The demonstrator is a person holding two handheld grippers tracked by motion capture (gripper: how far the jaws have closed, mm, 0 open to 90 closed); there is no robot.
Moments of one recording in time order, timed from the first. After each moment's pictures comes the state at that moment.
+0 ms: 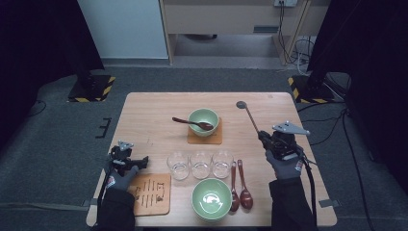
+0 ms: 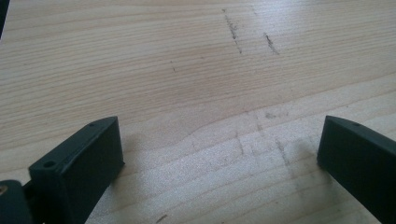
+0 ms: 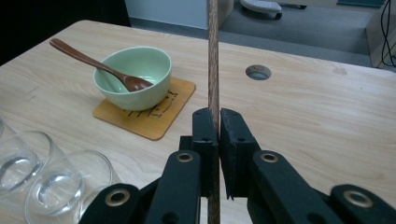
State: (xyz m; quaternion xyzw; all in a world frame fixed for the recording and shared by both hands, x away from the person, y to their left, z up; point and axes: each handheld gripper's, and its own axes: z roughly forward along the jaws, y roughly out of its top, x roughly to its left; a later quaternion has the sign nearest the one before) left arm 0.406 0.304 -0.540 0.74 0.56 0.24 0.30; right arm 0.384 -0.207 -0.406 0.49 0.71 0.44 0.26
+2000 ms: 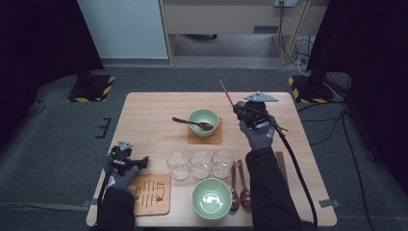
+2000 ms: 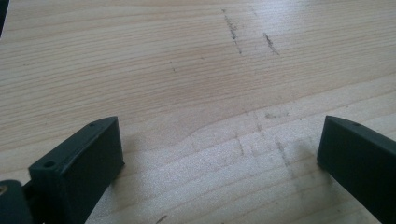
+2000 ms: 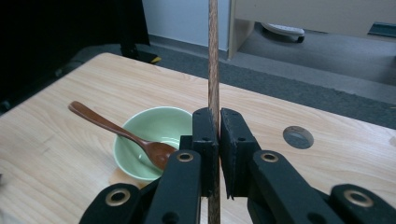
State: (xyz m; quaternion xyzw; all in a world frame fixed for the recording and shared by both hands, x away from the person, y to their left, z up) left arm 0.406 0.304 -0.540 0.74 0.56 0.24 0.30; right arm 0.464 -0.139 -0.375 0.45 0.72 0.46 0.25
